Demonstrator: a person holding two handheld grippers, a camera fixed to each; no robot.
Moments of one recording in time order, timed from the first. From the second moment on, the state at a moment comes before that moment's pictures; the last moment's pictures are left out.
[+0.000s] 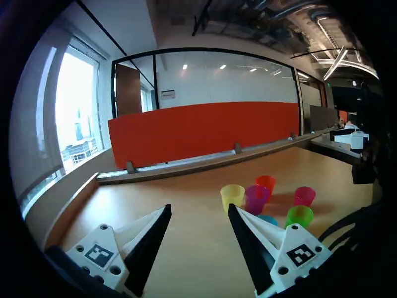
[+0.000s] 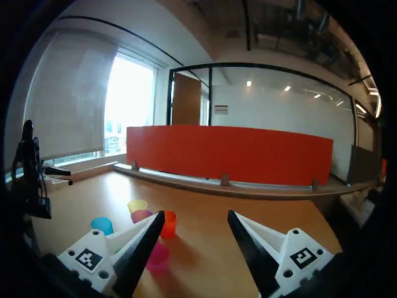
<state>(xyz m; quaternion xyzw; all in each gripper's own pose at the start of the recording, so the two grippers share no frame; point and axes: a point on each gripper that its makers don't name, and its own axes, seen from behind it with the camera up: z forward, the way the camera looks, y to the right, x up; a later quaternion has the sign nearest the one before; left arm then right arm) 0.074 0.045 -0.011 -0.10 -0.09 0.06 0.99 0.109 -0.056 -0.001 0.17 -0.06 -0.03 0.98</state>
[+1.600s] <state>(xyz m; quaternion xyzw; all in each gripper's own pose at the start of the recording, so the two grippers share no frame) 0.098 0.056 -0.008 -0.02 0.00 0.04 1.00 0.128 -0.017 0.000 0.03 0.01 0.02 1.00</state>
